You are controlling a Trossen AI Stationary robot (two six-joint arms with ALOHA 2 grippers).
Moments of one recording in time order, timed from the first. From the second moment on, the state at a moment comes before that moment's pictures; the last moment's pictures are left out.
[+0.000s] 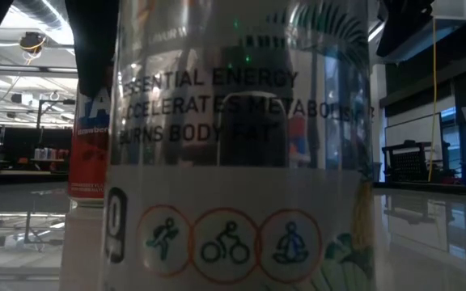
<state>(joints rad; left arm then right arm) -0.29 2.16 1.93 -1.57 0.05 -0.10 0.48 1.34 1.20 -0.93 0.24 0.62</state>
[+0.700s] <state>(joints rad) -0.30 2.00 2.14 -1.57 -0.04 -0.25 0.48 1.34 1.20 -0.91 0.25 0.62</state>
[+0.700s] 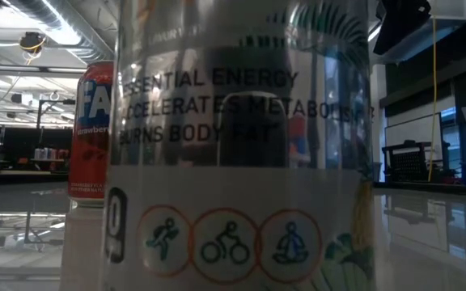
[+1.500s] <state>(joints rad) -0.74 1.27 1.49 -1.32 -0.47 -0.75 0.34 1.62 1.36 -0.15 0.09 0.46</state>
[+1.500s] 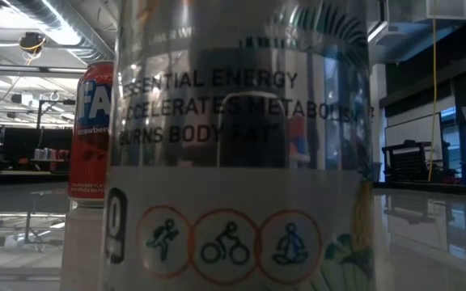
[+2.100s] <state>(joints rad) -0.87 1.02 0.99 -0.92 -0.57 -0.94 0.31 1.85 1.53 -0.02 0.12 0.40</state>
